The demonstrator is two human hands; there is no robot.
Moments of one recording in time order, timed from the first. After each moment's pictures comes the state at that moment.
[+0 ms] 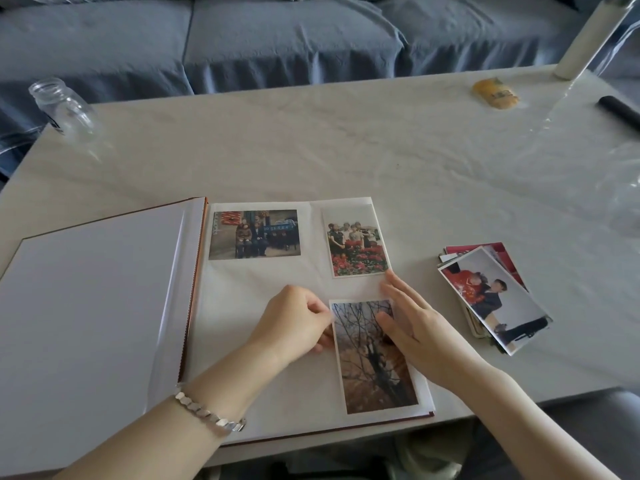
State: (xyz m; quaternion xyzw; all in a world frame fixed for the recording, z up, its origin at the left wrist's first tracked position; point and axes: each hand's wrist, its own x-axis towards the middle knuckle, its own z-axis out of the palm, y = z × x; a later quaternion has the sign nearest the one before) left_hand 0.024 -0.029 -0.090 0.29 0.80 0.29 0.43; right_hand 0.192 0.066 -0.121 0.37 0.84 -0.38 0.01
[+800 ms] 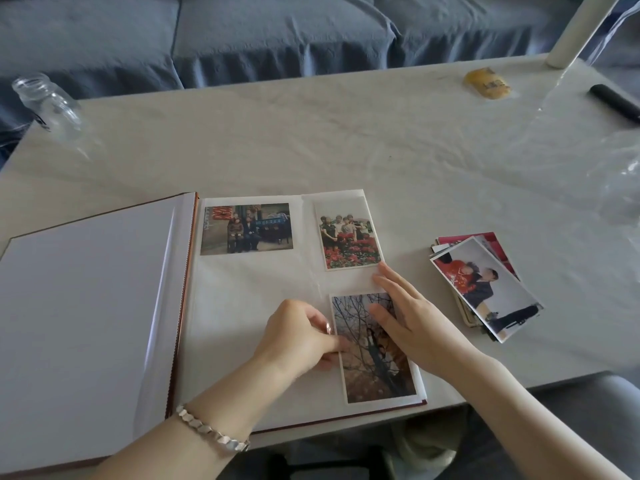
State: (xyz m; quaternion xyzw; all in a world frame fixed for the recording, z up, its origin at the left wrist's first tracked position) left_hand 0.047 -0.039 -0.090 0.24 0.79 0.31 0.47; right_hand 0.192 0.065 -0.117 0.38 0.85 -0.36 0.02
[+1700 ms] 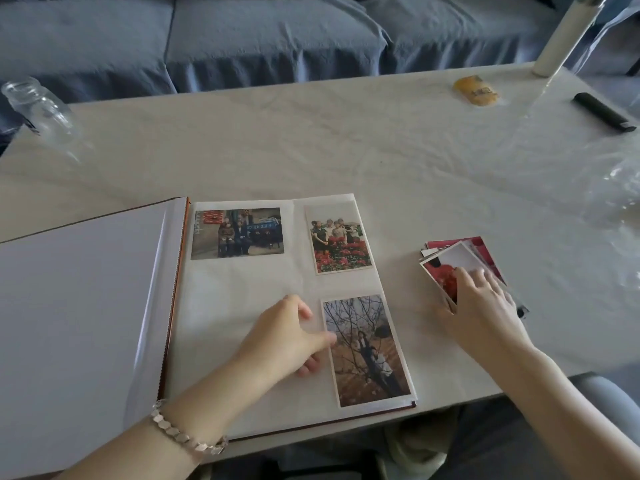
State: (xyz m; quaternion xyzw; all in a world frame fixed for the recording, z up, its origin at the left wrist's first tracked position) left_hand 0.040 -0.040 -0.083 0.31 0.80 0.25 0.45; right_hand 0.237 0.102 -0.101 0.57 0.81 -0.11 0.08
